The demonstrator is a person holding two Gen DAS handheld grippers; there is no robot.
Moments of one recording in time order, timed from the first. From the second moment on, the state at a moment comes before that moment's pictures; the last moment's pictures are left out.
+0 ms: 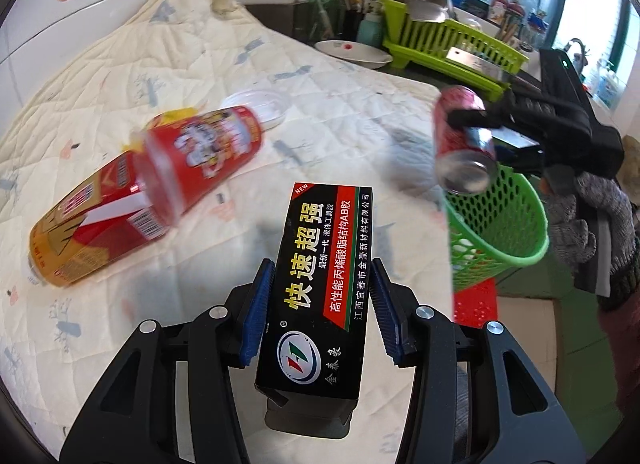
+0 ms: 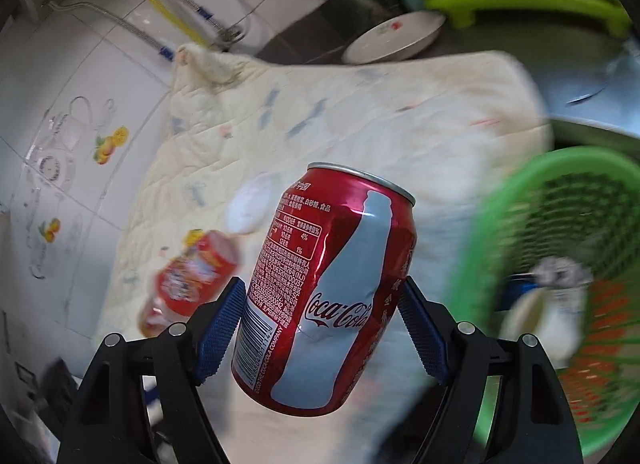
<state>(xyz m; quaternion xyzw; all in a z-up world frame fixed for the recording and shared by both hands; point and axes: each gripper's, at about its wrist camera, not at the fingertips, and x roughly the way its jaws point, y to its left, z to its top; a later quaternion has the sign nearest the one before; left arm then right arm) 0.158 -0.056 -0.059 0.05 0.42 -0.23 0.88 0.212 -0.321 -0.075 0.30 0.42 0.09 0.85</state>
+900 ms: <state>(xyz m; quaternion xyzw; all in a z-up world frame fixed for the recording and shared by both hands) 0.156 -0.168 -0.059 0.09 0.44 -0.28 0.85 0.176 -0.454 -0.181 0.13 0.52 -0.09 0.84</state>
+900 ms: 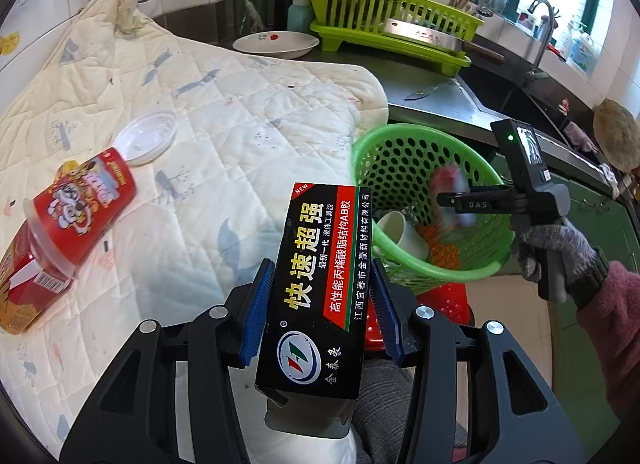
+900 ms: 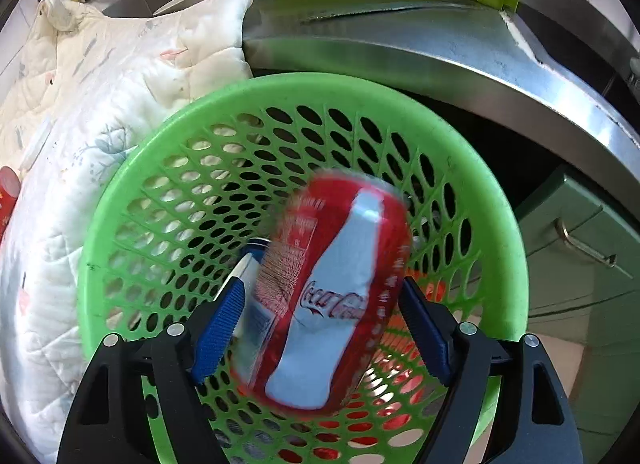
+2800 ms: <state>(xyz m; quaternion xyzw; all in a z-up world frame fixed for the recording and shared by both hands) 0.173 -0.288 -0.075 0.05 0.45 -0.35 0.82 0.050 -0.466 -0.079 0.18 0.37 -0.05 0.91</state>
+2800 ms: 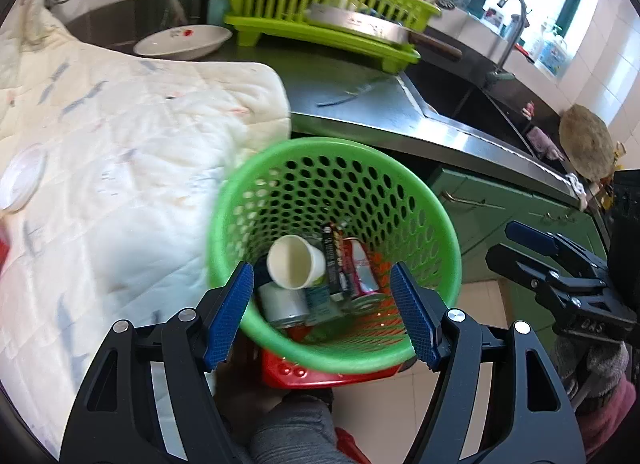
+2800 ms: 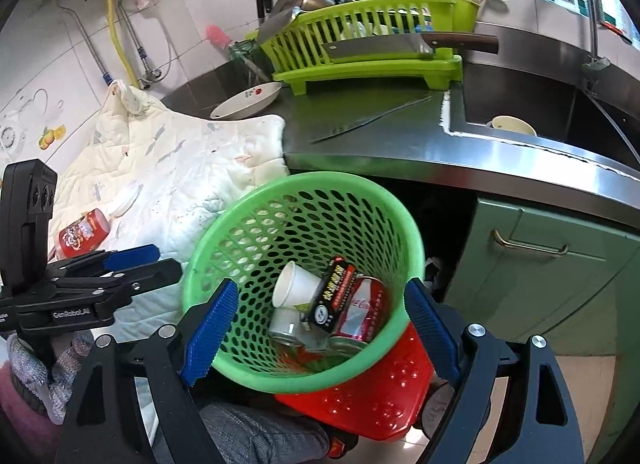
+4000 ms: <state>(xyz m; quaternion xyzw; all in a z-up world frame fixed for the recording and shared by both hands) 0.165 -0.008 -0.041 -0.04 0.41 -0.15 0.90 0.151 -0.276 -0.040 0.08 0.39 0.10 0.91</state>
